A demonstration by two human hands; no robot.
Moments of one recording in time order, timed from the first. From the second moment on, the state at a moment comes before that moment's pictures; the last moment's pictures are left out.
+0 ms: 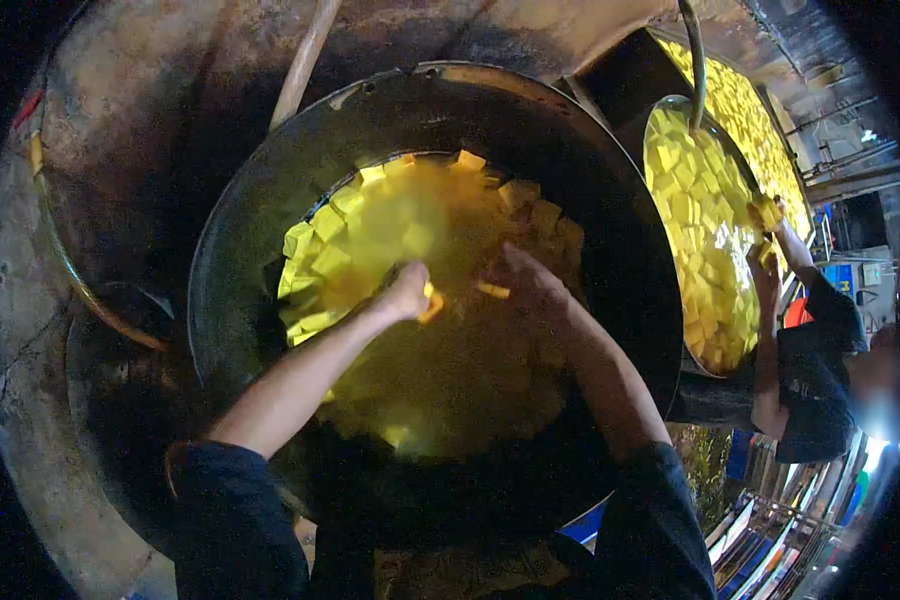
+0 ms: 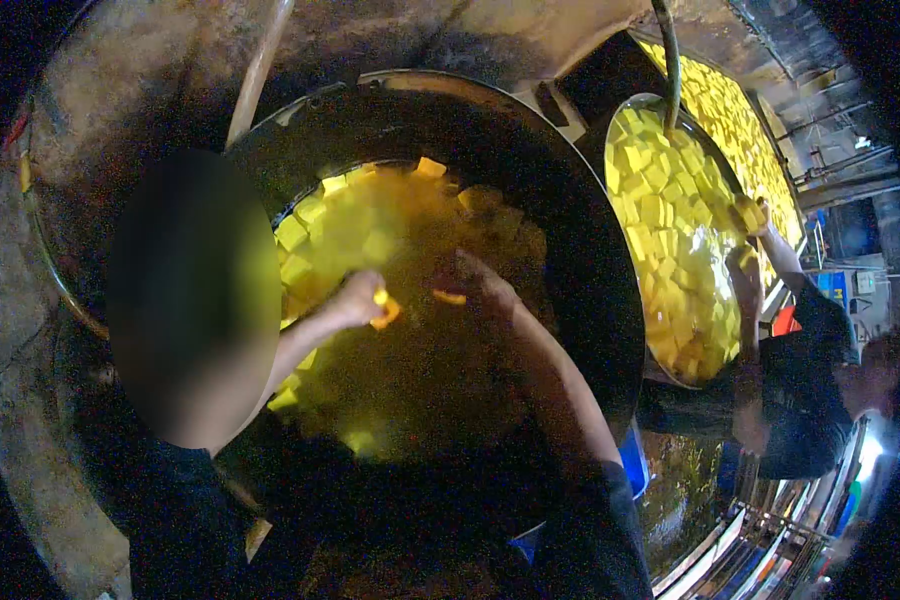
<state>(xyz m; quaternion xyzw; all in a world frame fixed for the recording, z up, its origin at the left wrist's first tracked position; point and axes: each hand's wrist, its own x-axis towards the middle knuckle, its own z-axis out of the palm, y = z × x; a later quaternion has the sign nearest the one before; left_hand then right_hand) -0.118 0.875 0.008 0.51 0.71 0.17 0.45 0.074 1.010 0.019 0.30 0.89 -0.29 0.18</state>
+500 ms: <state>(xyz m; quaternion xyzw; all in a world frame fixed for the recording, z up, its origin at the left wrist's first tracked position) -0.131 0.924 -0.070 0.41 0.72 0.43 0.34 0.019 1.084 -0.069 0.34 0.84 -0.42 -0.06</state>
